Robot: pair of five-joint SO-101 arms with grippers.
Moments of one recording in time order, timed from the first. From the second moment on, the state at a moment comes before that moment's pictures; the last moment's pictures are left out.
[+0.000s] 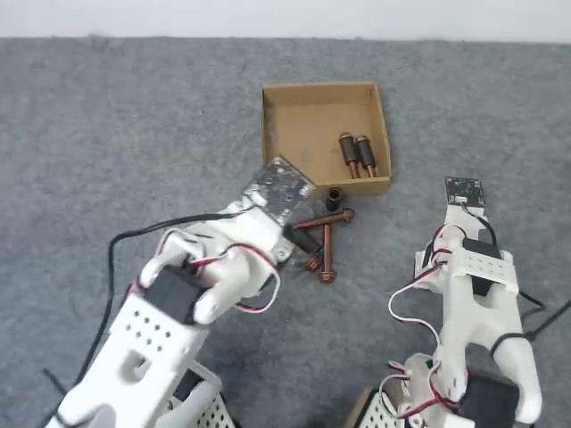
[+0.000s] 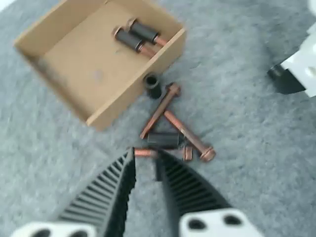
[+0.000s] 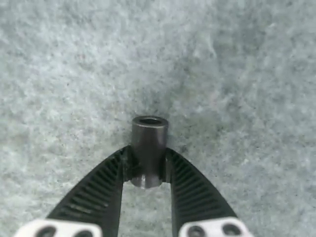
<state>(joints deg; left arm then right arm) 26.4 -51.2 47.1 66.7 -6.0 11.6 -21.2 59.8 48.4 9.0</state>
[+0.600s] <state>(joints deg) 27.8 -7.0 24.9 61.3 -13.8 11.6 -21.2 59.9 47.4 9.0</state>
